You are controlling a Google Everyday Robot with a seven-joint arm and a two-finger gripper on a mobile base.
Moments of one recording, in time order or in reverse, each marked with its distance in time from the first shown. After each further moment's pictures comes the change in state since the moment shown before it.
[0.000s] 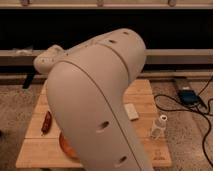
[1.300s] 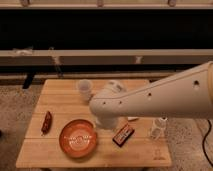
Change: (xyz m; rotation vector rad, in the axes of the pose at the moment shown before) arm 0.236 -0.168 -0.016 -0.037 -0.011 0.444
